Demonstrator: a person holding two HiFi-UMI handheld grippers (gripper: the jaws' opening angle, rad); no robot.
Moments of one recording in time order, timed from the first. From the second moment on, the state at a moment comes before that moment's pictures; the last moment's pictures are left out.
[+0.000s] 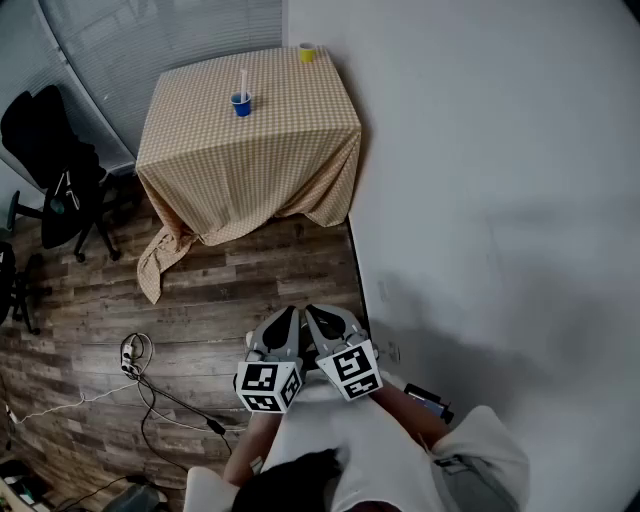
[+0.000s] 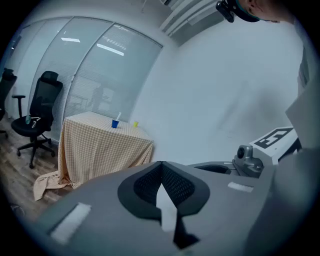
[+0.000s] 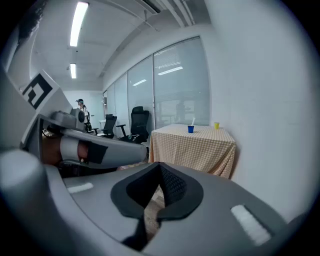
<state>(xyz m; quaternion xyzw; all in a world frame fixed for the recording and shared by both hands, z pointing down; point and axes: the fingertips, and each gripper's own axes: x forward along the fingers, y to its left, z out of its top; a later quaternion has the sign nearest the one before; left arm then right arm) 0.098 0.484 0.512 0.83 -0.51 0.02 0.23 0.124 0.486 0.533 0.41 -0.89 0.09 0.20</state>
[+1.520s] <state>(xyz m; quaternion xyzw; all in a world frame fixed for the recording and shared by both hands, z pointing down) 0.098 0.434 0.527 0.85 -0.47 0.03 0.25 0.121 0.437 0.525 0.39 -0.90 0.17 0.10</state>
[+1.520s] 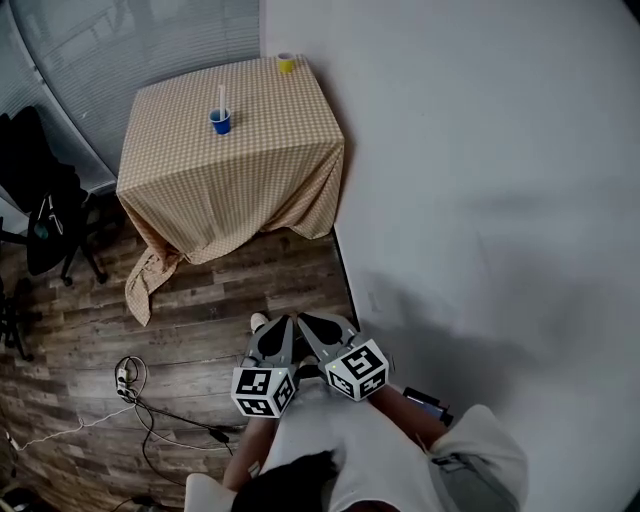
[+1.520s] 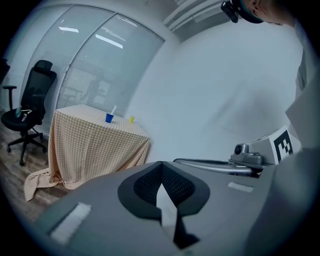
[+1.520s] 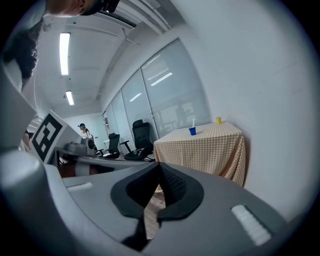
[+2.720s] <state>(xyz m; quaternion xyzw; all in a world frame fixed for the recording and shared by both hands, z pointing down) 0.062 0.291 0.524 0.85 -0.45 0.04 0.26 0.103 0.297 0.554 0.42 -0.87 0.23 0.14</state>
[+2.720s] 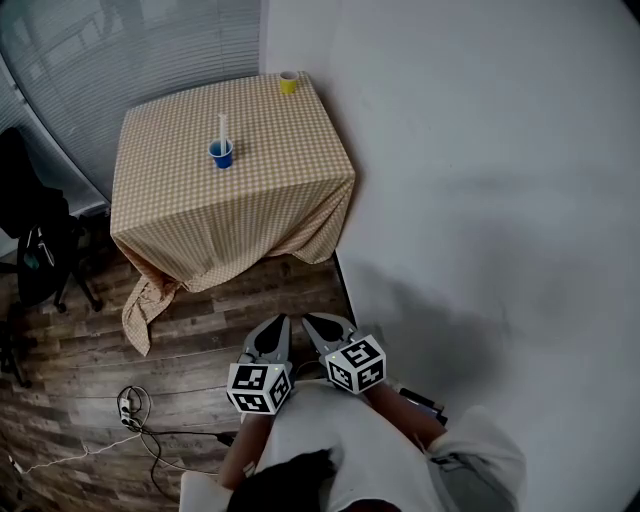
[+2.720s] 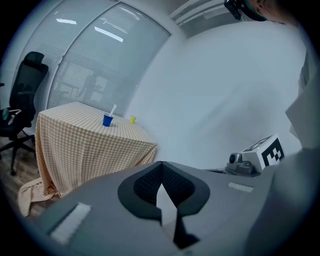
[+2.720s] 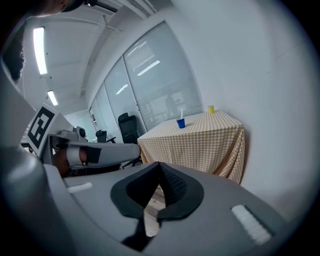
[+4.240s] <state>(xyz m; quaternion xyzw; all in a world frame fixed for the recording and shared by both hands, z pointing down) -0.021 0.197 0.526 0.88 -0.42 0.05 0.24 0.033 0.214 0.556 0.47 -0.84 0.25 0.13</state>
